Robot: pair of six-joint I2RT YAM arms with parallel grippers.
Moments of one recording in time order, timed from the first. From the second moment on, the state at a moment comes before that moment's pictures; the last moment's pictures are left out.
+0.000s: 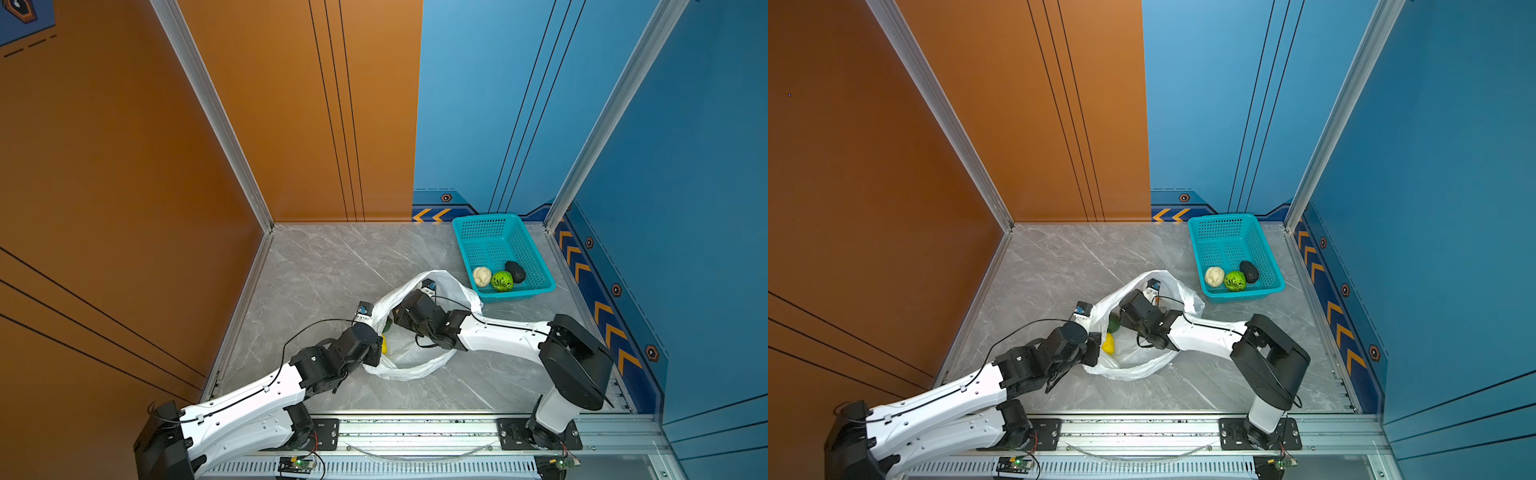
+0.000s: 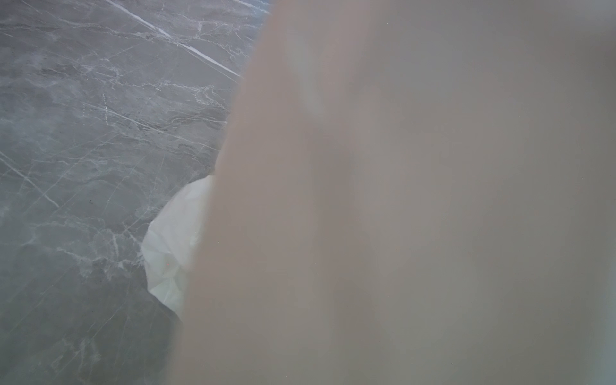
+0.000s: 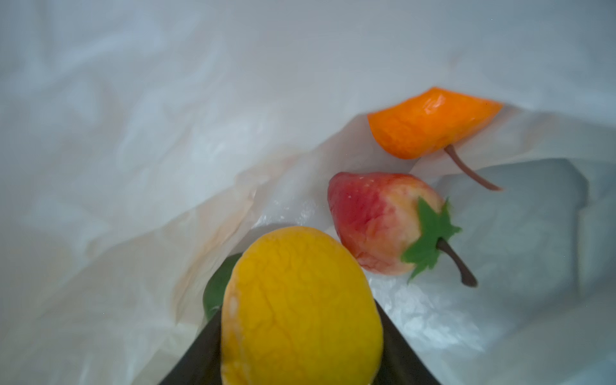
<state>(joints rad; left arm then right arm) -0.92 0.90 0.56 -0.40 -0.33 -0.54 0.95 1.67 1.01 -0.13 0.22 1.10</state>
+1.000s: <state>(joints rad) -0.92 0.90 0.56 -0.46 -0.30 -0.52 0.86 1.31 1.49 -0.90 0.12 0.73</state>
